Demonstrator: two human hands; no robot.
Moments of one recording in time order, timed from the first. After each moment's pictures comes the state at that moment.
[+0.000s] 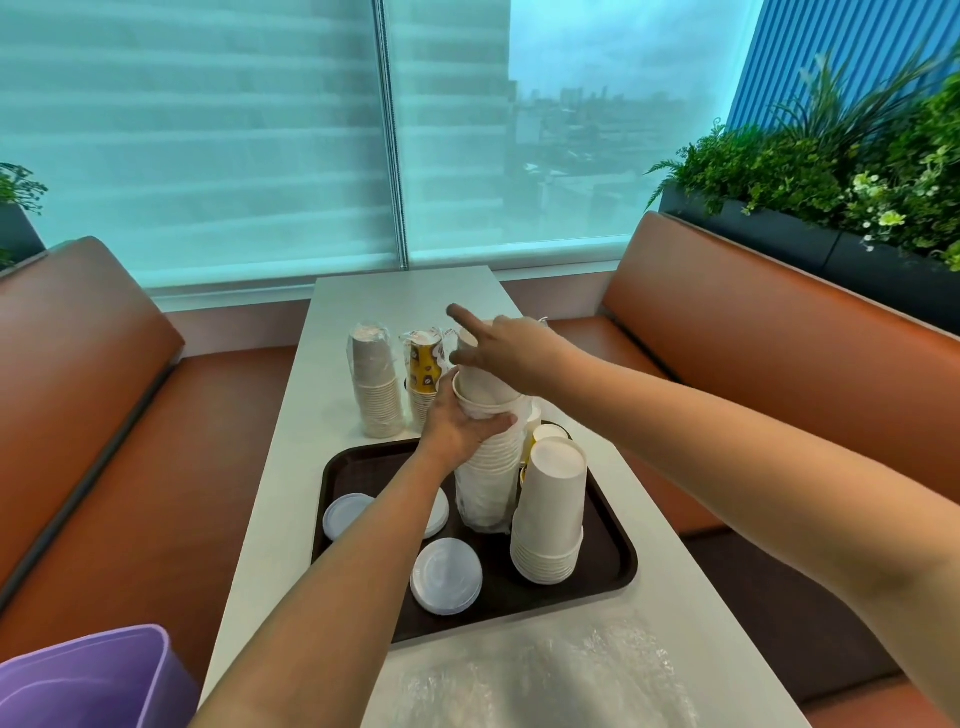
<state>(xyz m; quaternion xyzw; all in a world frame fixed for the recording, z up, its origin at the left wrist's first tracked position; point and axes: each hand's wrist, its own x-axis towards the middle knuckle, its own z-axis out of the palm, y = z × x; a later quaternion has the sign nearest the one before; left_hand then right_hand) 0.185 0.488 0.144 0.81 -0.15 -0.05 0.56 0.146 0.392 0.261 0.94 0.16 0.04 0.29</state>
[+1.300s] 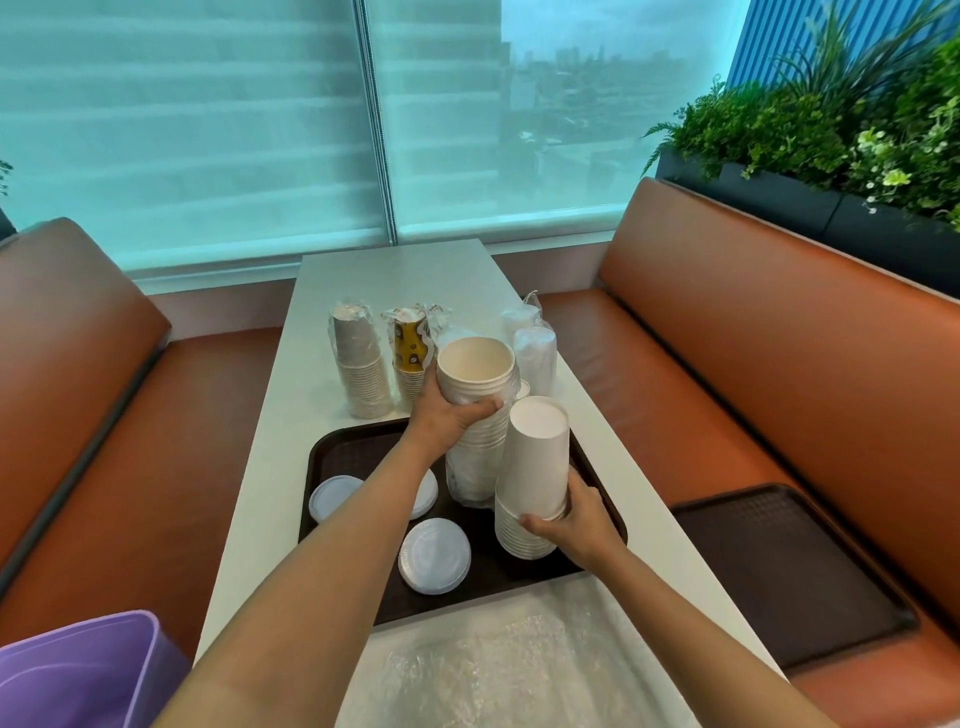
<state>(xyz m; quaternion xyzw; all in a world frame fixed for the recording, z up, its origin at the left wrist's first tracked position) 0.193 0.485 0.117 0.77 -0.15 -0.06 0.62 0.056 0.327 0.018 0.87 -0.15 0.05 -0.47</state>
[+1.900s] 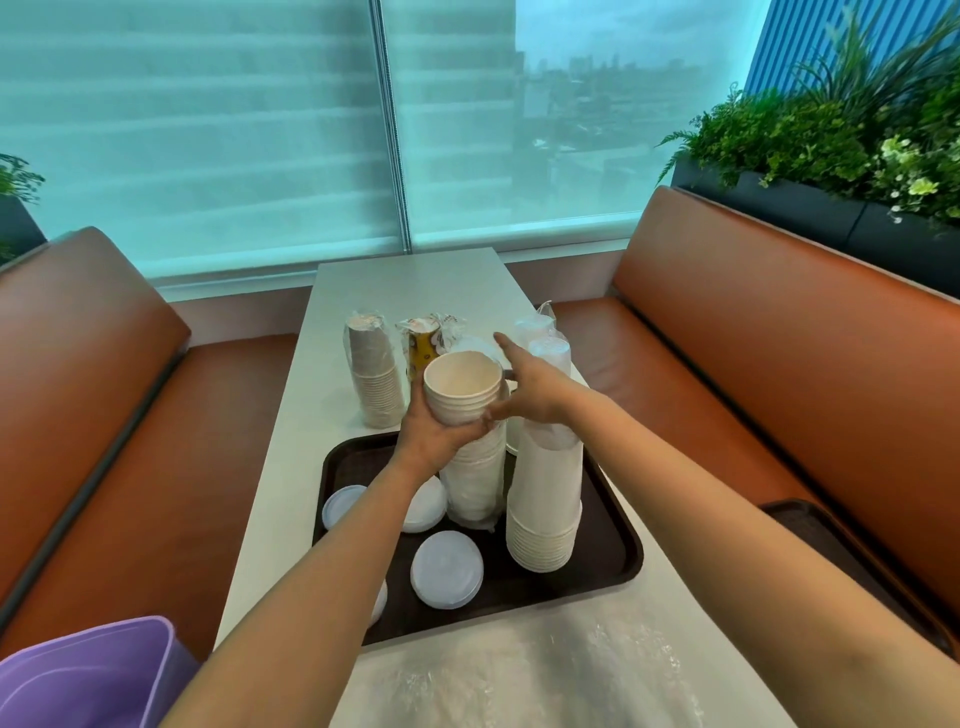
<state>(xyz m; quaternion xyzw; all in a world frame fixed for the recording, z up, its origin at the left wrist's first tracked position) 0.202 0.506 0.105 0.77 -0.14 -0.02 0.62 0.160 0.352 0.181 0.92 0.00 -0.05 -0.38</state>
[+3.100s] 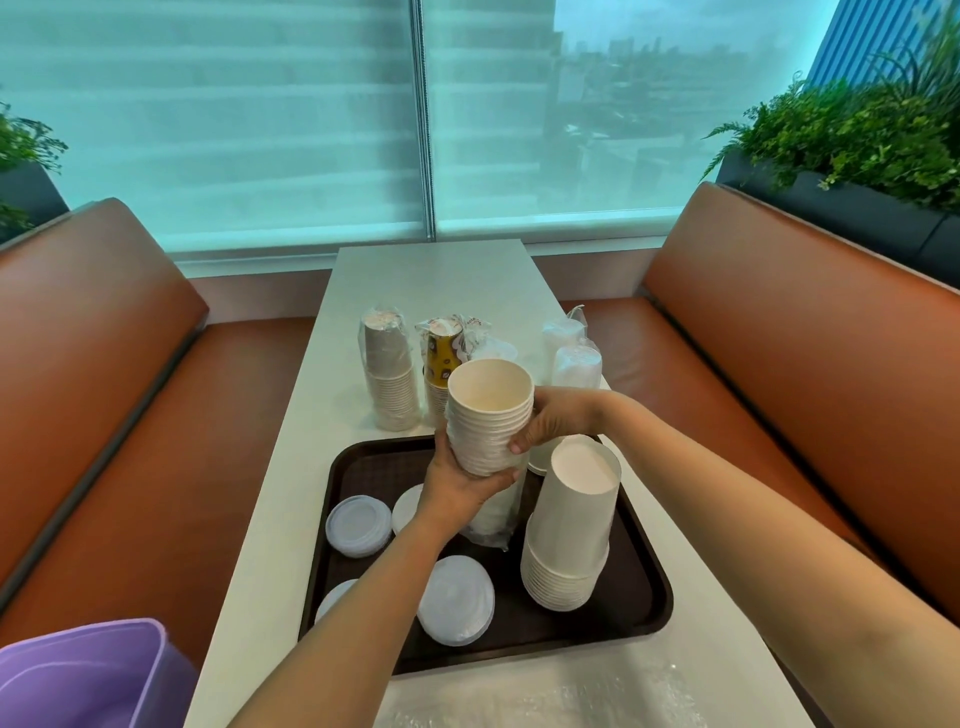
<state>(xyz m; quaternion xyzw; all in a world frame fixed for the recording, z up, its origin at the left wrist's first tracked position) 0.200 0.501 0.062 0.79 -0.08 -0.08 0.60 0.222 0.324 0.149 0.85 0.05 -0.29 -0.44</state>
